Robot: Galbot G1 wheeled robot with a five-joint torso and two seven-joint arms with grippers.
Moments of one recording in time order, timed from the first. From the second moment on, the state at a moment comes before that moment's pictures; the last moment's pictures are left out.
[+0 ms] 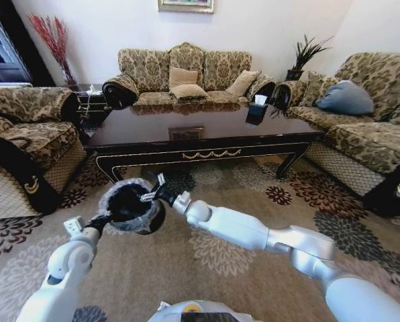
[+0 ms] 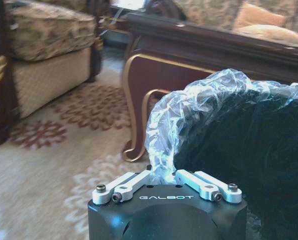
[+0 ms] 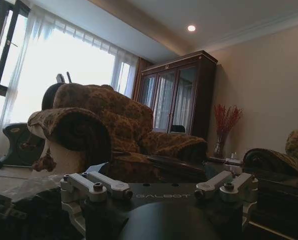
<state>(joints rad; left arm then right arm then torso) 1.41 -1.13 -0.83 -2.00 -0.83 0.49 -0.32 -0.21 1.19 -0.78 1.38 0.74 0.37 -0.02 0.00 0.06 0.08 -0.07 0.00</state>
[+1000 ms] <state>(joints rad) 1.41 -1.03 -0.95 -2.00 -0.99 0.53 -0.34 -0.44 1.27 -0.77 0.97 0.16 0.65 -0.81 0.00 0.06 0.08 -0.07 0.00</state>
